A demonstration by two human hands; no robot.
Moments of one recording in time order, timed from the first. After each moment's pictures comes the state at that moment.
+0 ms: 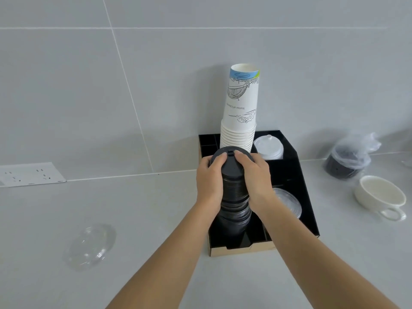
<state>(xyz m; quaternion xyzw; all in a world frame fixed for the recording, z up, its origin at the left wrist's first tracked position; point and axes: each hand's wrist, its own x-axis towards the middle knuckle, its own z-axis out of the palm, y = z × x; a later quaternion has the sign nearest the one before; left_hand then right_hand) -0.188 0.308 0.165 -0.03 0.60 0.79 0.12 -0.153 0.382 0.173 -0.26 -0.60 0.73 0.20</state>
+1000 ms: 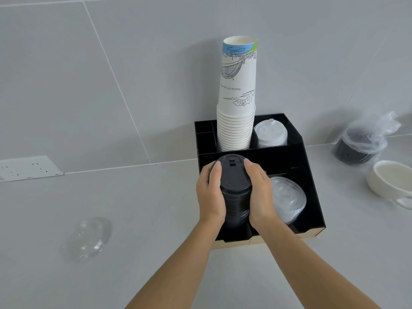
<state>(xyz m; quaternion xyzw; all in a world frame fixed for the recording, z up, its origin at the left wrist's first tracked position) -0.164 0.316 0.110 0.03 0.61 0.79 0.04 -0.129 0.390 0.119 -0.21 -0.55 0.78 0.21</state>
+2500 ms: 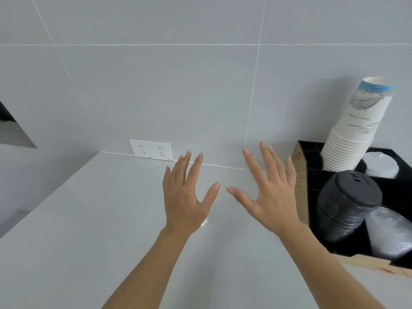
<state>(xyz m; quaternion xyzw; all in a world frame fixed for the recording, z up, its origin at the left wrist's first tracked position) -0.157 0.016 0.145 0.12 0.88 0.32 -0.31 -0.140 0.193 0.162 0.08 -0.92 0.15 0.35</state>
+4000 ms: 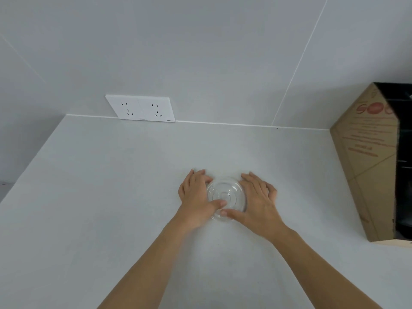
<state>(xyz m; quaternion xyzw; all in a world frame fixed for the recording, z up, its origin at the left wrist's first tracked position) -0.251 -0.044 0.018 0.06 0.90 0.39 0.16 -0.210 0.113 0.008 -0.01 -0.96 0.27 -0.02</state>
